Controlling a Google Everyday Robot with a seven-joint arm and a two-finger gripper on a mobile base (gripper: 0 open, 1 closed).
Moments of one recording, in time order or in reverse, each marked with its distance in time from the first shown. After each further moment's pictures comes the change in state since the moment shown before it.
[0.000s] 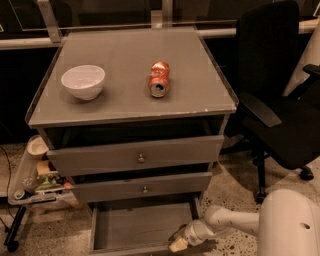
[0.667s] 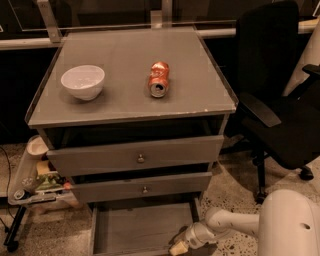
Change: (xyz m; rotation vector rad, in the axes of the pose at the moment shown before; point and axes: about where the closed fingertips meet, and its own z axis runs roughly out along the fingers) arm 0.015 0.008 0.002 -0.015 0.021 0.021
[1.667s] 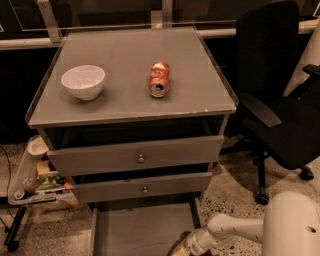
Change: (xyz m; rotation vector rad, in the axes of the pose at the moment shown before) arm 0.019 0.014 -0.002 -0.013 0.008 0.030
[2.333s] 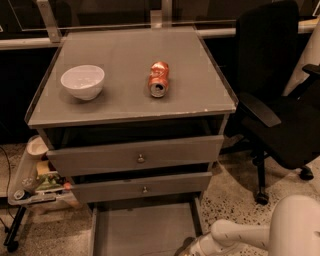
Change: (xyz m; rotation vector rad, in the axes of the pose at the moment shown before) arm 0.022 0.017 -0.004 -0.009 0.006 0.036
